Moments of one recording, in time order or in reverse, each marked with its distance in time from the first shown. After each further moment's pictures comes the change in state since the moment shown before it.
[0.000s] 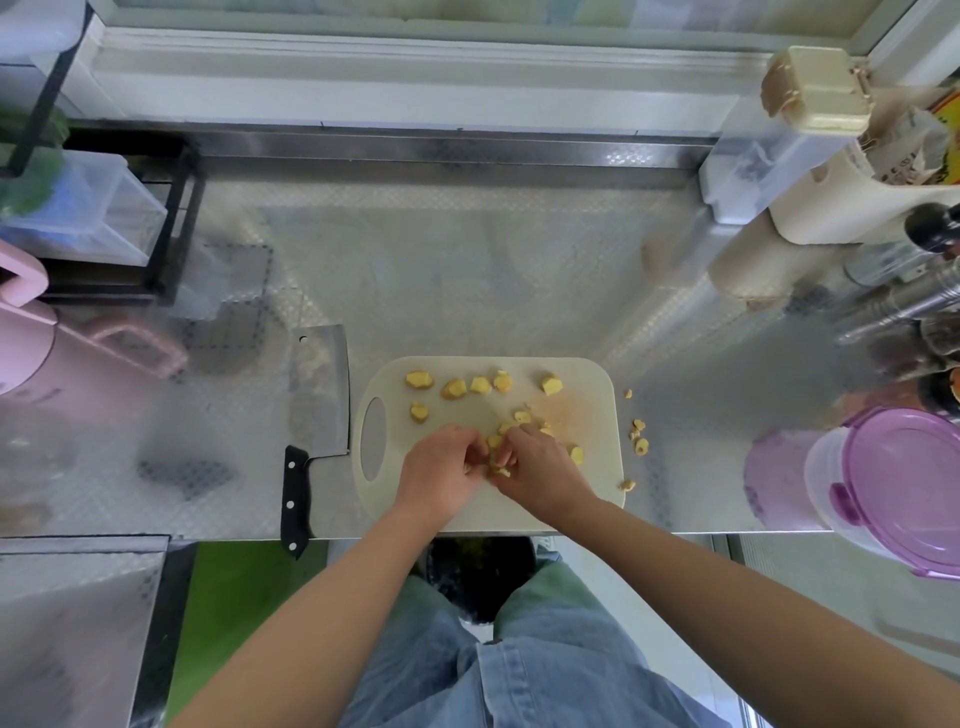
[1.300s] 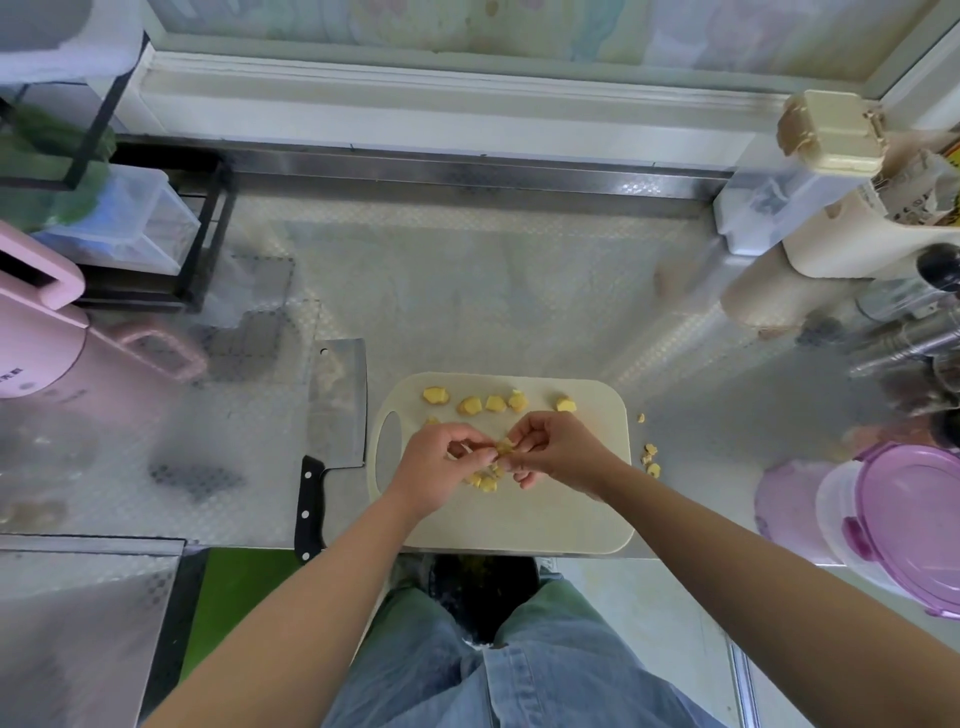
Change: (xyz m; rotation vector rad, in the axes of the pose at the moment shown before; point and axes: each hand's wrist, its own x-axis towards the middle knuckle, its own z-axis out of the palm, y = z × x) left_hand 0.010 -0.017 -0.028 -0.585 -0.016 -0.019; right_hand 0.024 -0.014 -0.051 0.645 -0.234 0.193
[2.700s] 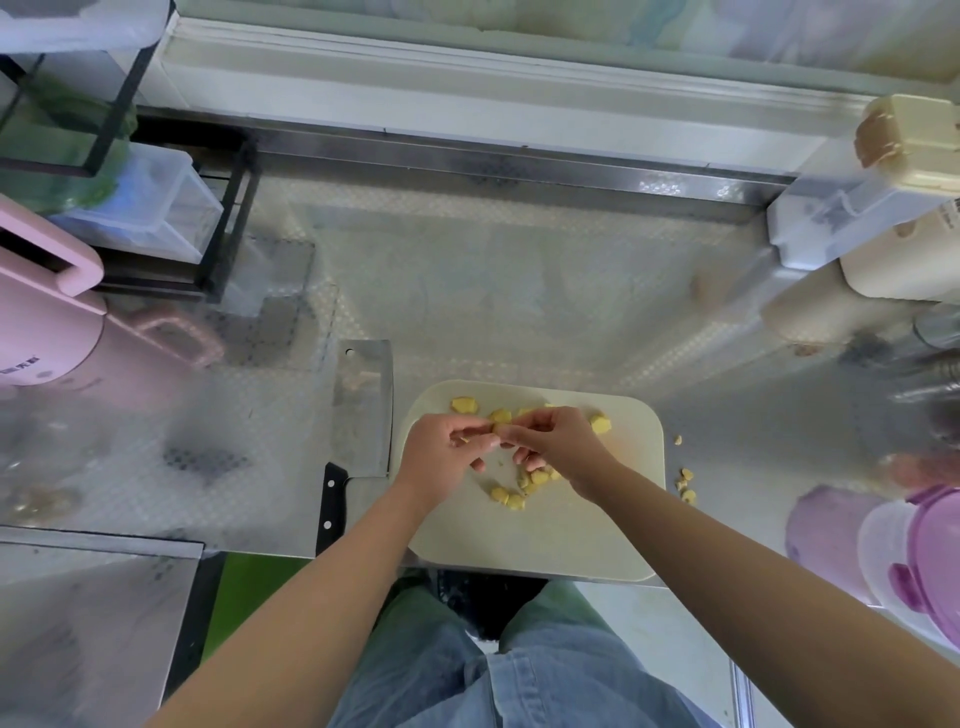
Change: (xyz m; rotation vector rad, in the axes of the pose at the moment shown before) left_hand 0.018 -0.004 -0.027 -0.131 0.103 -0.120; right_hand 0.043 -0.018 0.022 0.156 0.106 0.110
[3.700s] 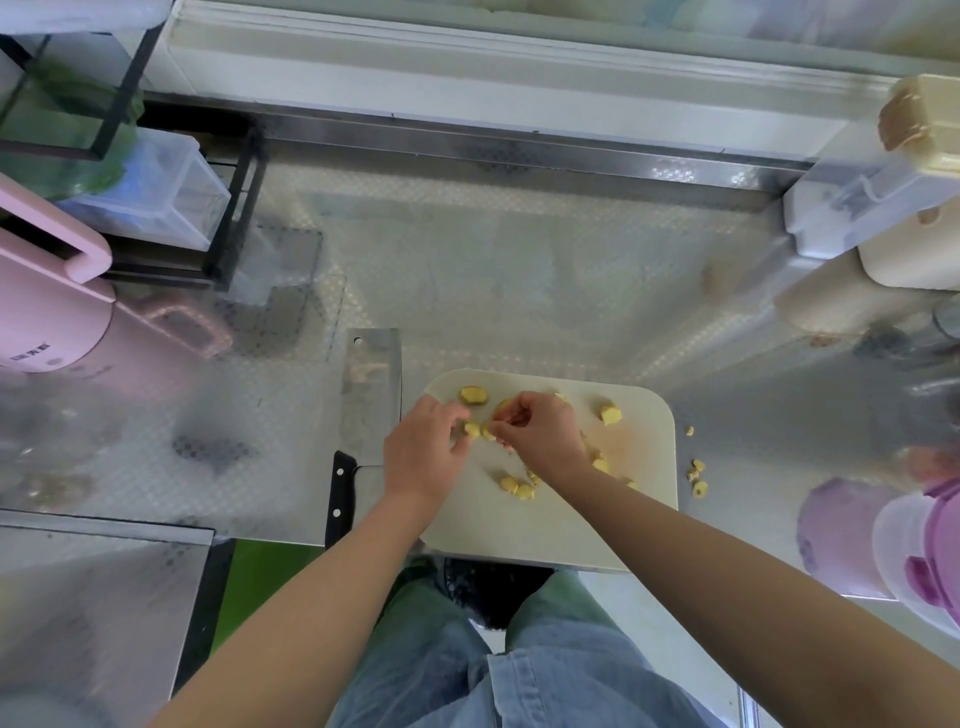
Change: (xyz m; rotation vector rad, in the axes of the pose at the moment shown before) left_hand -0.010 -0.014 -0.010 0.673 0.228 0.117; right_hand 0.014 0.006 0.037 -0.356 0.264 -0.182
